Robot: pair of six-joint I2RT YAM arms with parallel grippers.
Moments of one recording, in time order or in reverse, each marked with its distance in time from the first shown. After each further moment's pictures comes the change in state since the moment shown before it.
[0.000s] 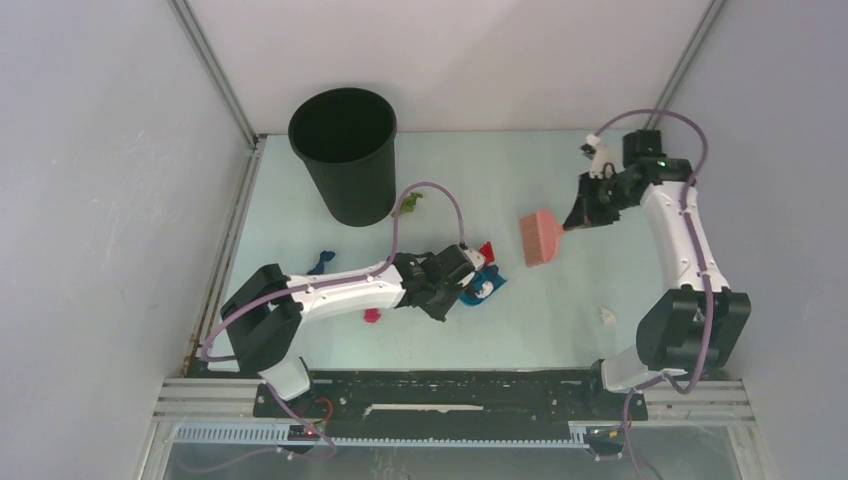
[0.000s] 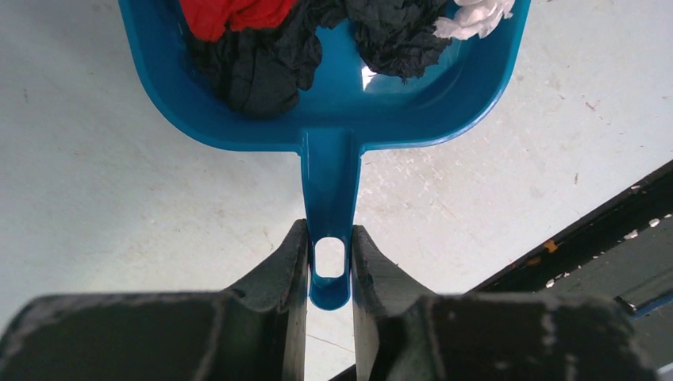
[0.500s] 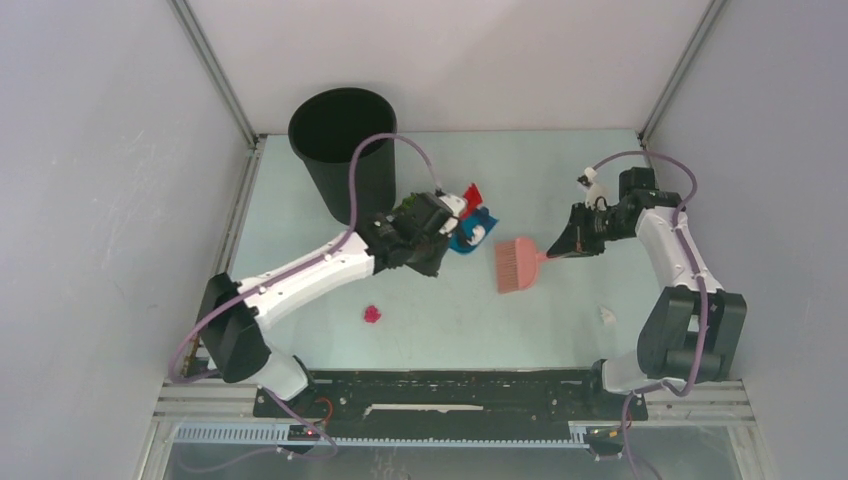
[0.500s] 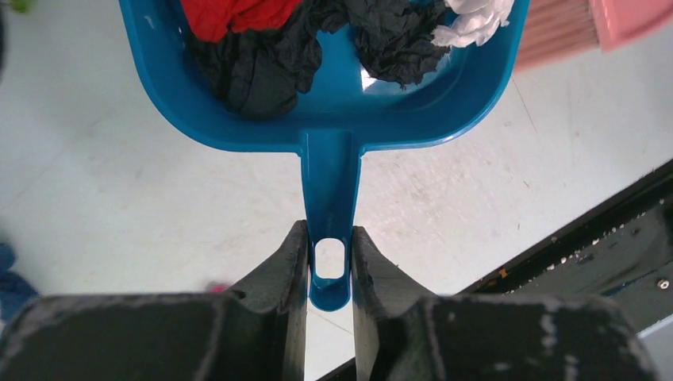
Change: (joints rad) left arm 0.122 -0.103 0.211 -0.147 0.002 -0.002; right arm -0.105 -0.084 -0.334 0.133 -0.281 0.047
